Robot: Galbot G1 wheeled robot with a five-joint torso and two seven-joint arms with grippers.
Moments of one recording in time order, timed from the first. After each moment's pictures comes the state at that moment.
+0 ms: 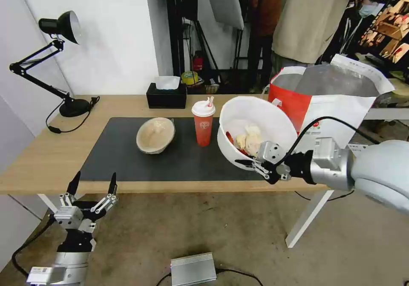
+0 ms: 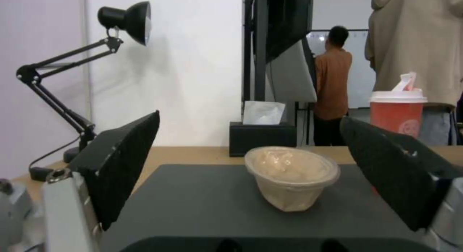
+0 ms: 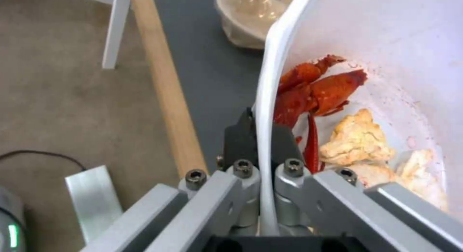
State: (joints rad) left arm 1.73 -1.46 -0.83 -2.11 -0.35 -0.41 0.26; right arm -0.36 0.19 -0.20 2.34 0.80 -0.50 -0.36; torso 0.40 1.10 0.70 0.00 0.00
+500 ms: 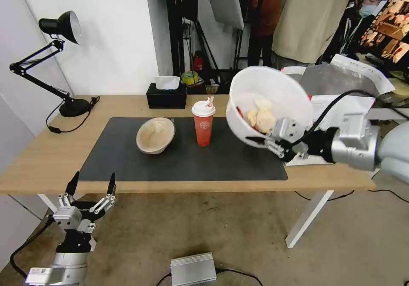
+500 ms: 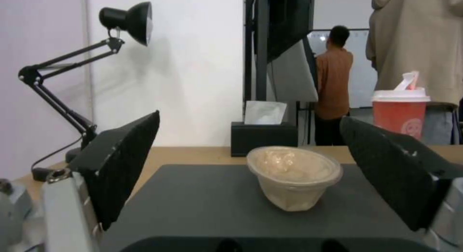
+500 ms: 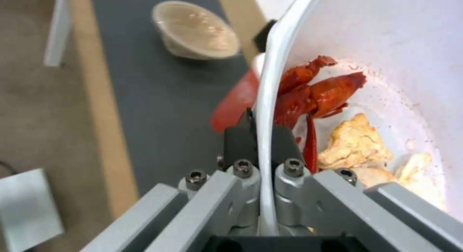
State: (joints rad) left arm 1.72 -1.46 -0.84 -2.10 -0.35 -0.41 0.26; right arm -0.17 0.12 -0.20 2.26 0.82 -0.44 -0.42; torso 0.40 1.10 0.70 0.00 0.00
